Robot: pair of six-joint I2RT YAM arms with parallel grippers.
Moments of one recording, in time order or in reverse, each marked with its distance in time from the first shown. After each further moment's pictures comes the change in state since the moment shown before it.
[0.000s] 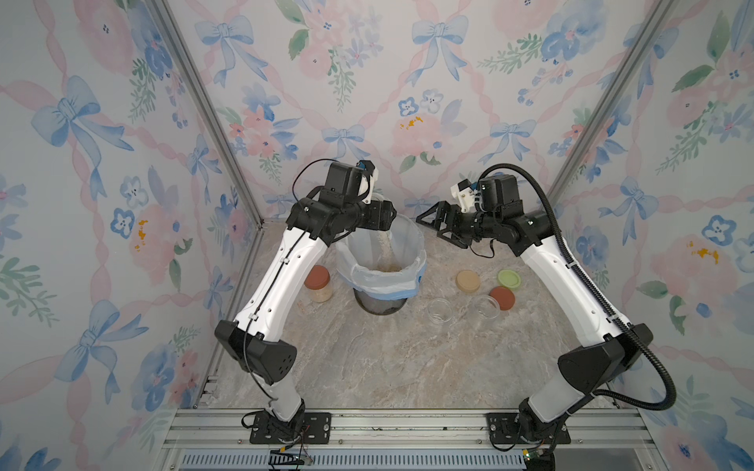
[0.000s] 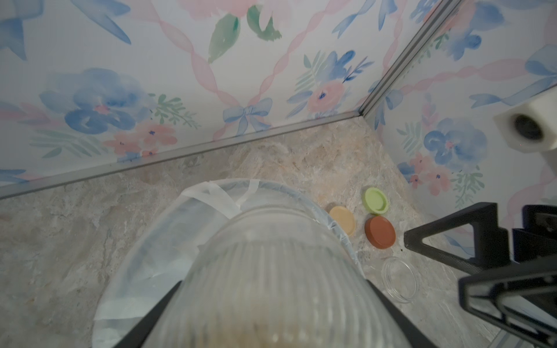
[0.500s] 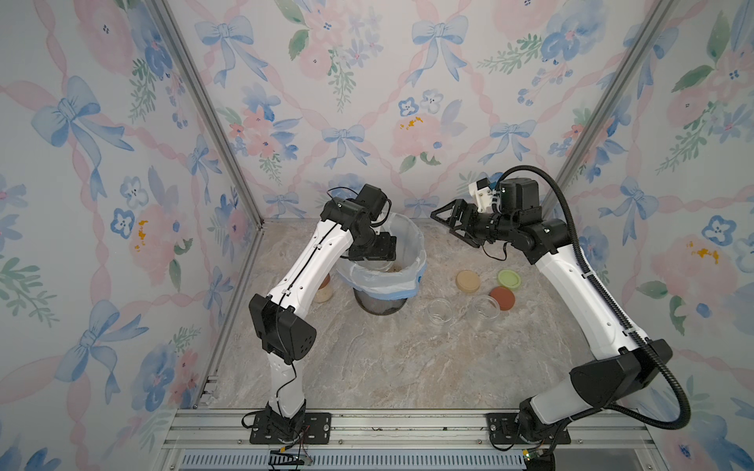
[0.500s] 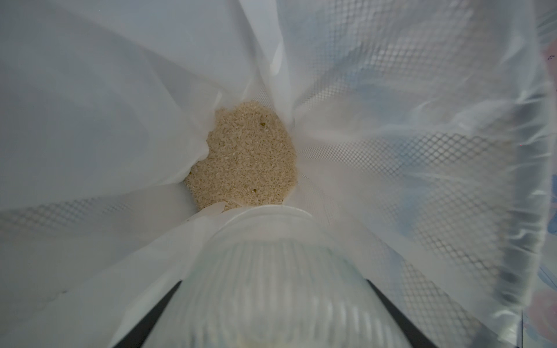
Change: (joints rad) left arm -0.035 0.123 -0.010 -0.318 0.009 -0.161; right arm -0.070 -0.087 -0.111 0.106 -0.015 0.023
